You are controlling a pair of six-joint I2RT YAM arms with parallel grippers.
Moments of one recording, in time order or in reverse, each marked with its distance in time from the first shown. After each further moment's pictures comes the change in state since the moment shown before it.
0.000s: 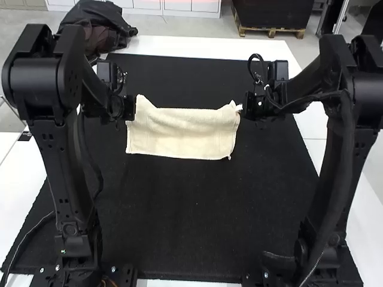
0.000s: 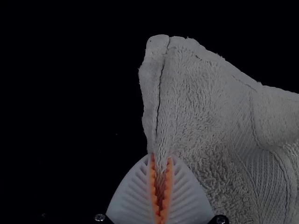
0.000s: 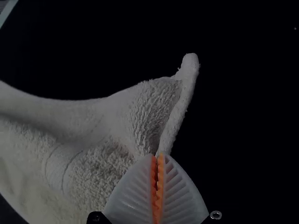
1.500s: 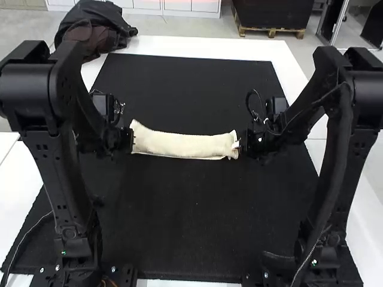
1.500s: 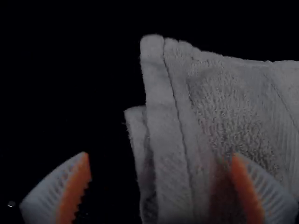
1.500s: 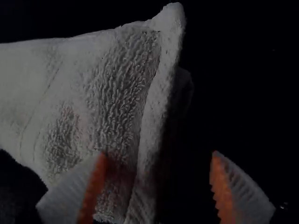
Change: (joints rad) left arm 0.013 -0.085 -0.340 0.187 -0.042 0.043; right arm 0.000 0.009 -0.269 0.071 -0.016 -0.039
